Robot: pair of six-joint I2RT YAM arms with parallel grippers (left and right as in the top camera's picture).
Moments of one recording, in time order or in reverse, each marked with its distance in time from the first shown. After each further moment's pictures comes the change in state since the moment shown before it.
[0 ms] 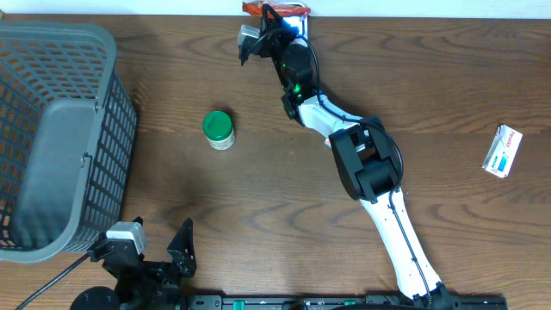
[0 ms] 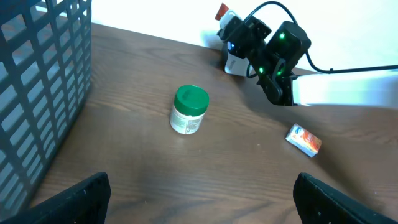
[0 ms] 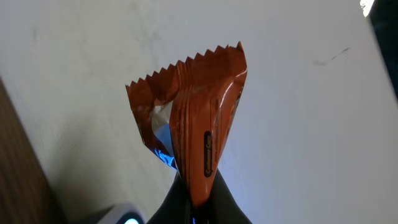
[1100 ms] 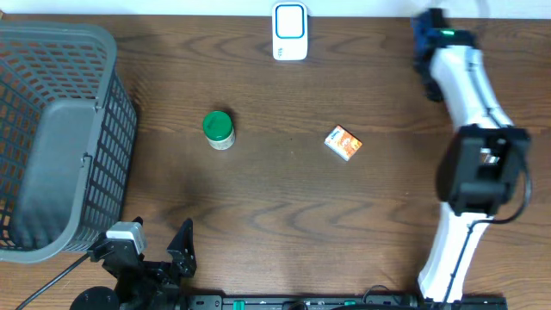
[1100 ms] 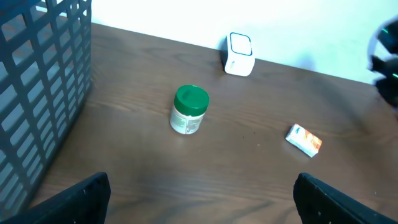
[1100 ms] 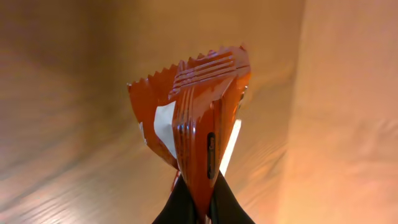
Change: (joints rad) left arm 0.000 0.000 0.000 0.000 0.000 0.000; right arm -0.575 -0.472 -0.069 -2.011 0.604 1.181
